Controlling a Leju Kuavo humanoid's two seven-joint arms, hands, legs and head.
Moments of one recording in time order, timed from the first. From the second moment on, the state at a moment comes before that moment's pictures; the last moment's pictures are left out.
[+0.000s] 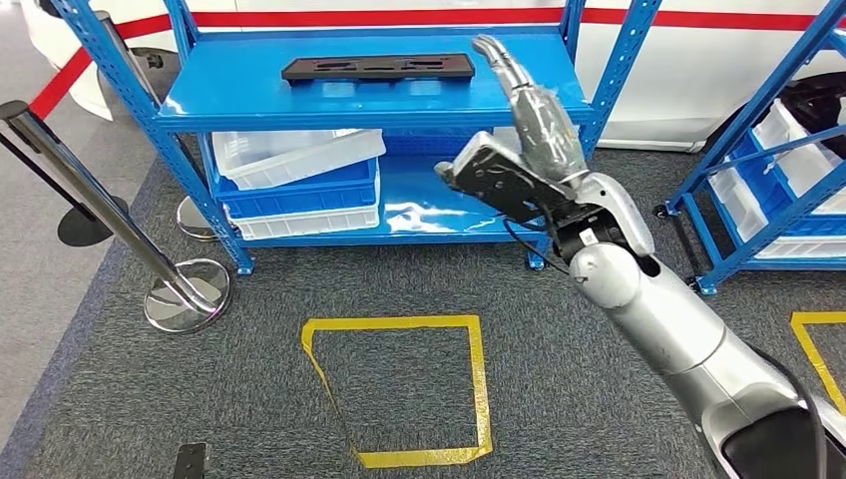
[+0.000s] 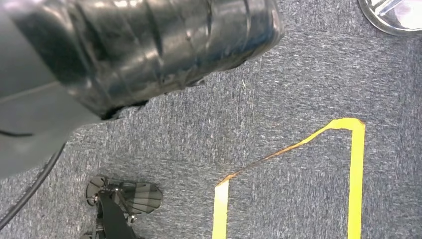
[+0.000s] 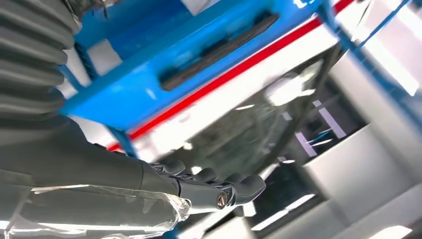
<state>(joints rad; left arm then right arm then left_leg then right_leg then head) -0.09 0.11 -0.76 -0.29 1.00 0.25 -0.63 -0.90 -0.27 0.70 -1.46 0.27 -0.15 0.19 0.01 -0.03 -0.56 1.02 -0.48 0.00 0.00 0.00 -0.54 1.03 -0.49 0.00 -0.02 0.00</state>
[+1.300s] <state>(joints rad) -0.10 0.12 -0.83 -0.28 0.94 0.24 -0.54 -1.01 -0.10 1.10 -1.29 0.52 0.25 0.20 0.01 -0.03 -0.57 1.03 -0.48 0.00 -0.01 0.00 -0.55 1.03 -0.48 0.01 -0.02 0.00</state>
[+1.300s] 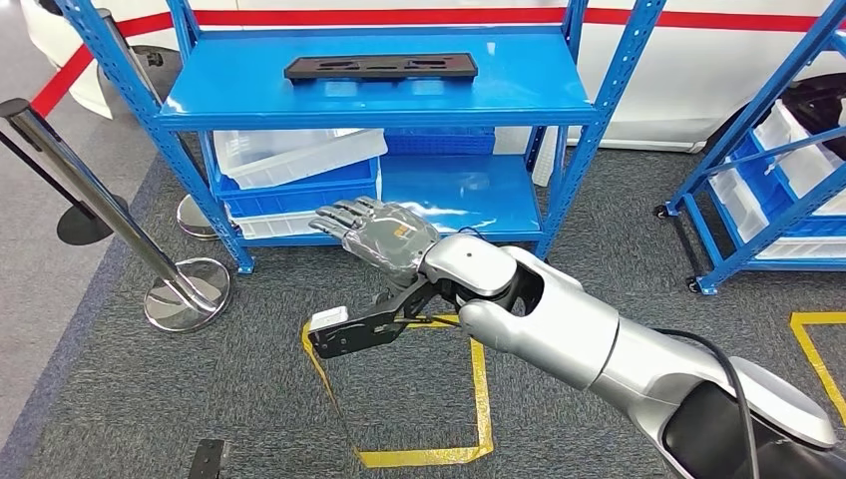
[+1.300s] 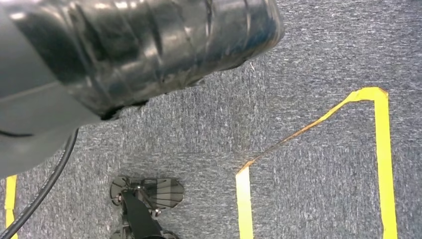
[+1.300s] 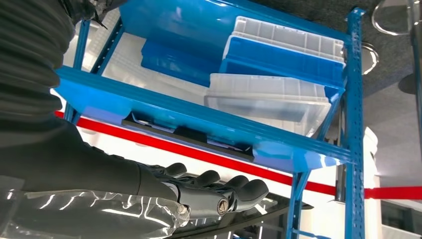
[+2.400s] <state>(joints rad) -0.10 0.12 -0.84 -0.28 0.92 0.22 -0.49 -0.96 -0.05 1.10 -1.22 0.72 0.04 0.27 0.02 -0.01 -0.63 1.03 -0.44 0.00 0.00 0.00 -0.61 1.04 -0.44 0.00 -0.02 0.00</state>
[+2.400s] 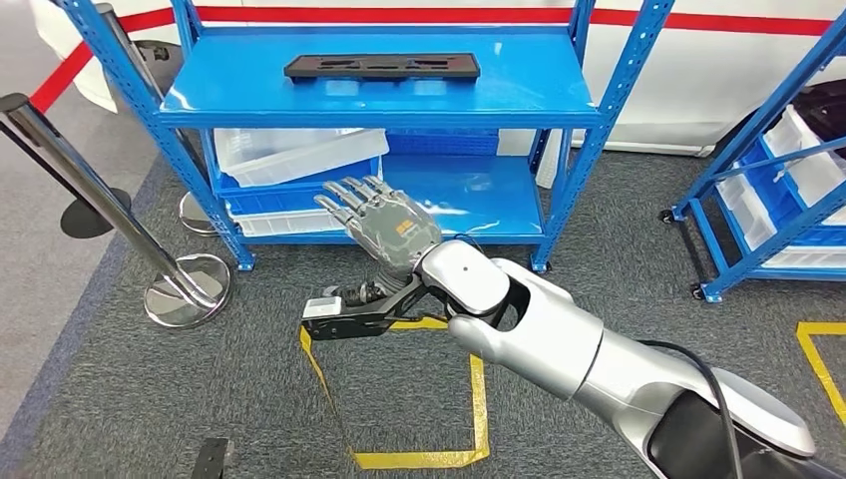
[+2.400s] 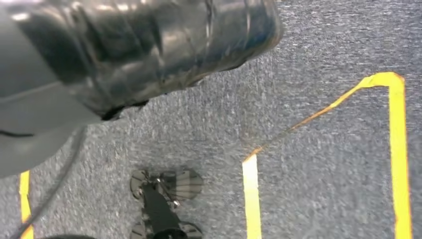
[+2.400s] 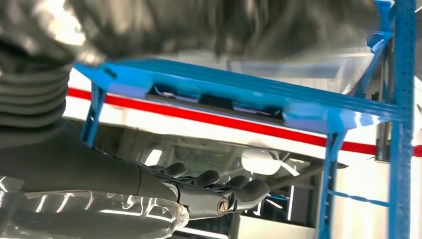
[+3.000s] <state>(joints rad) -0.10 0.12 -0.86 -0.28 0.91 0.20 -0.49 -0.94 -0.03 1.10 -1.22 0.77 0.02 0.24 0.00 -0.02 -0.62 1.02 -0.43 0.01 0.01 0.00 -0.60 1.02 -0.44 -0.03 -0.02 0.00</state>
